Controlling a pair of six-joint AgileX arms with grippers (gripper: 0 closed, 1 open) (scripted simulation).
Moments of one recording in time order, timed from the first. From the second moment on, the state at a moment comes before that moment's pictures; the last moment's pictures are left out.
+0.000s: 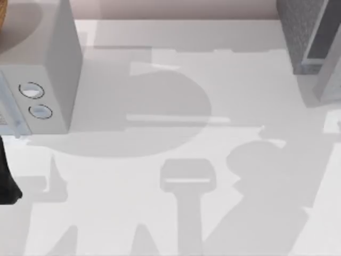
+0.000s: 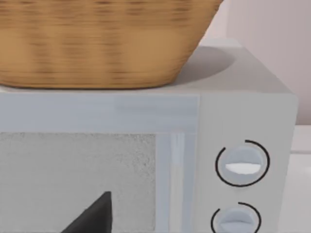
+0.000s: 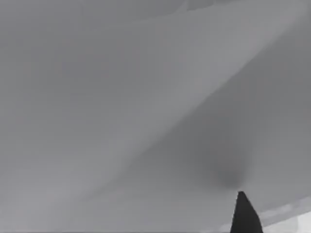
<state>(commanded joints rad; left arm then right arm) 0.00 0.00 0.00 0.00 0.00 0.00 -0.22 1.66 1.06 -0.02 -0.17 -0.12</state>
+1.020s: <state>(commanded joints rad) 0.00 0.00 0.00 0.00 0.00 0.00 -0.04 1.81 1.21 0.00 -0.01 0.00</state>
